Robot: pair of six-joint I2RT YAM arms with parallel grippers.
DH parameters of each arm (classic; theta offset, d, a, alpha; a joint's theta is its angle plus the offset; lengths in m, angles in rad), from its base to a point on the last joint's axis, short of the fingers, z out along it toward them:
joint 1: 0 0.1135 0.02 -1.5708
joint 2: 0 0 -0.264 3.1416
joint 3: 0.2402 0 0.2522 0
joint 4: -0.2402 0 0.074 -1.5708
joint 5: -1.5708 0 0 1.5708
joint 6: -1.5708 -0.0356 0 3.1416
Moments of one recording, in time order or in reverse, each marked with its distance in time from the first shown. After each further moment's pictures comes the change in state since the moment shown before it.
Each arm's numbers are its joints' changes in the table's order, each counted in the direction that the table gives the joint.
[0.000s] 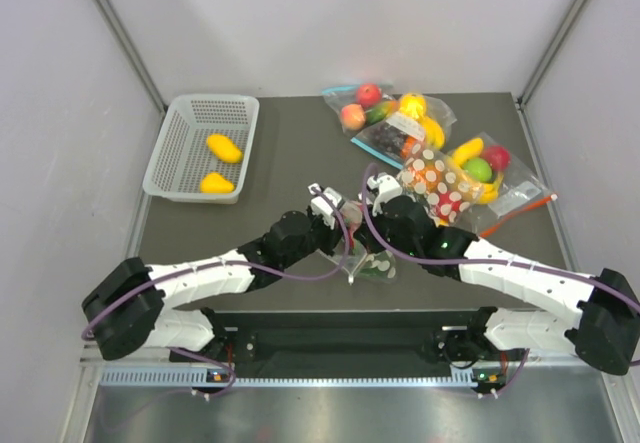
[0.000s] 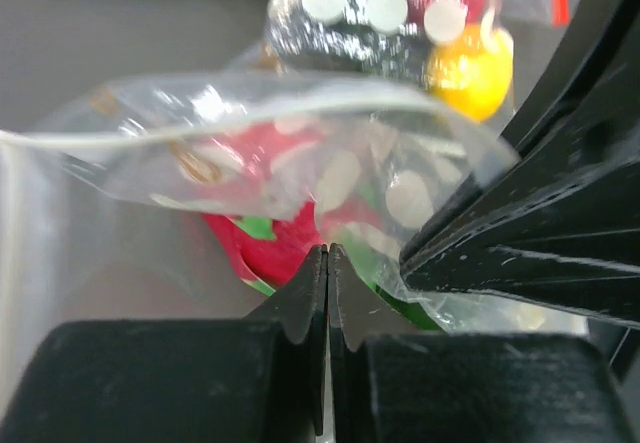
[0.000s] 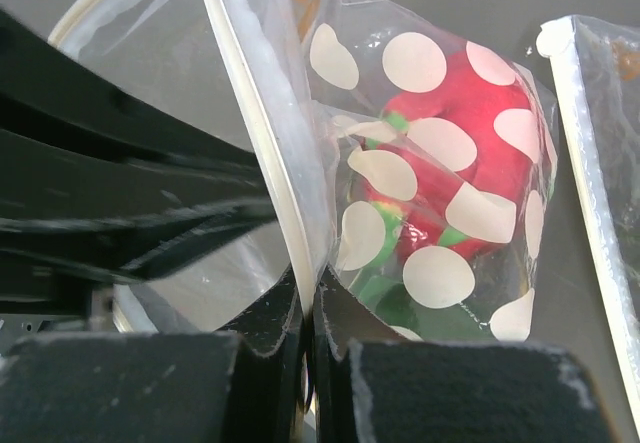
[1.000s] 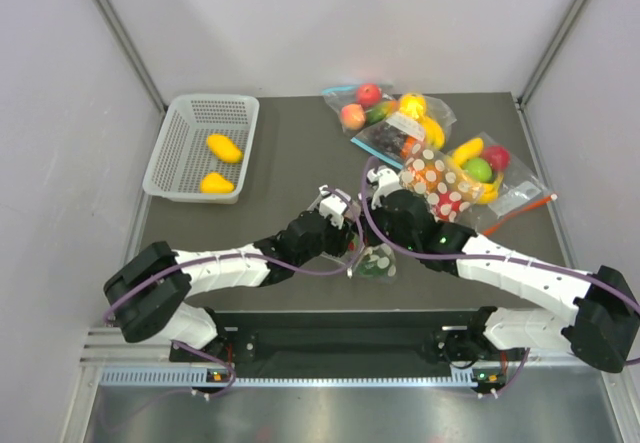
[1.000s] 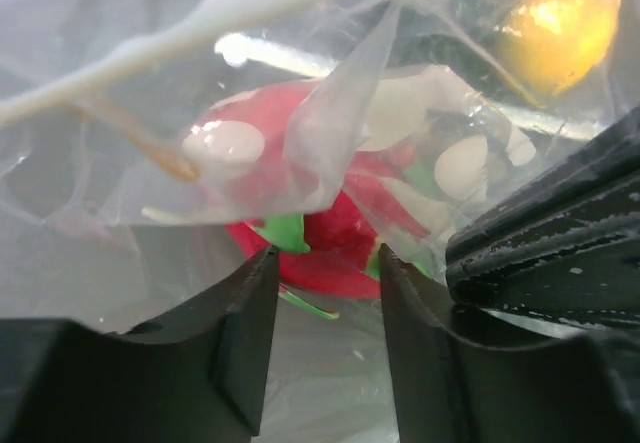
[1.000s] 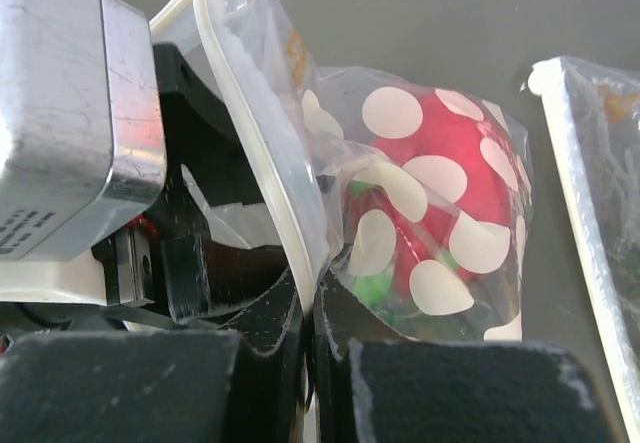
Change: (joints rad) left arm -0.006 0.163 0.048 -0.039 0.081 0.042; right arm -0.019 0.026 0.029 0.029 0.016 0.004
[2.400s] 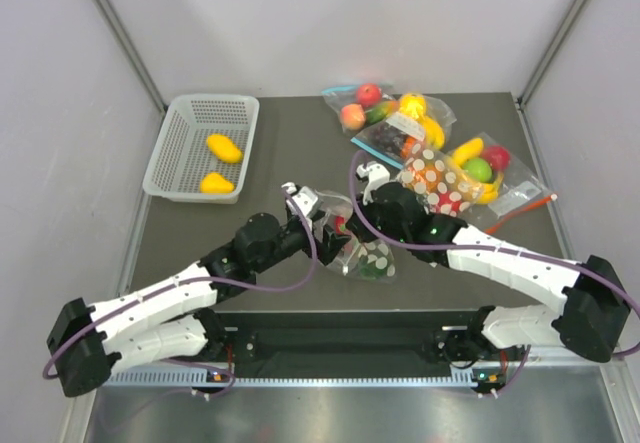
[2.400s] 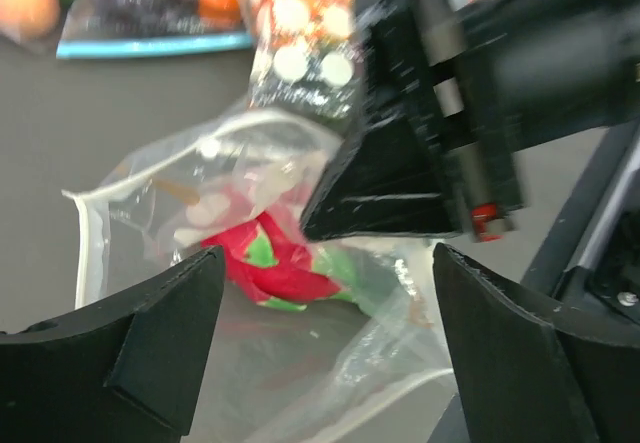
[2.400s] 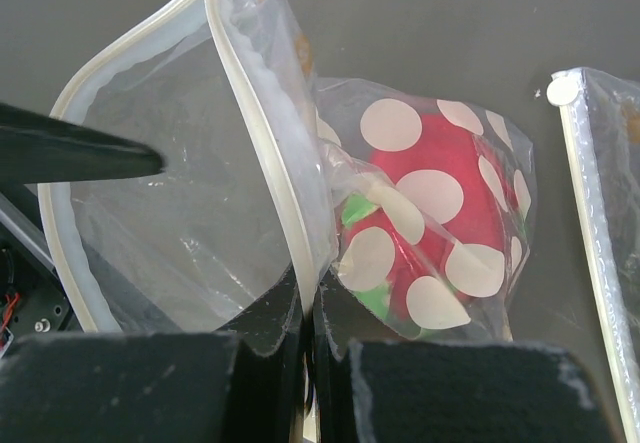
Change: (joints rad) left arm 0.006 -0.489 -0.032 -0.193 -0.153 -0.061; right arm -0.010 0.080 0.087 -0.047 0.016 0.024
